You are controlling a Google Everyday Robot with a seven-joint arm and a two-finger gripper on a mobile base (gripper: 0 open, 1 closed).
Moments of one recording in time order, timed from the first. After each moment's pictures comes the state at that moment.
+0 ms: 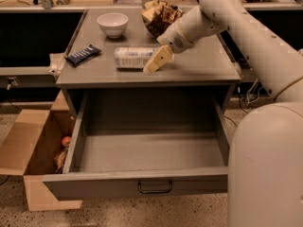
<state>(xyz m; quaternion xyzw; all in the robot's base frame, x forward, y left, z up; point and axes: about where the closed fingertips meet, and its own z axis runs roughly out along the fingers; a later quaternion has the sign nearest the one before) 0.730 -0.031 0.862 -0.55 0.73 0.22 0.33</state>
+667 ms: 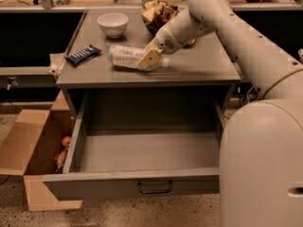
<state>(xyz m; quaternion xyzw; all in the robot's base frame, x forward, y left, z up) 0.740 -0.006 0.851 -0.55 0.73 0.22 0.33</state>
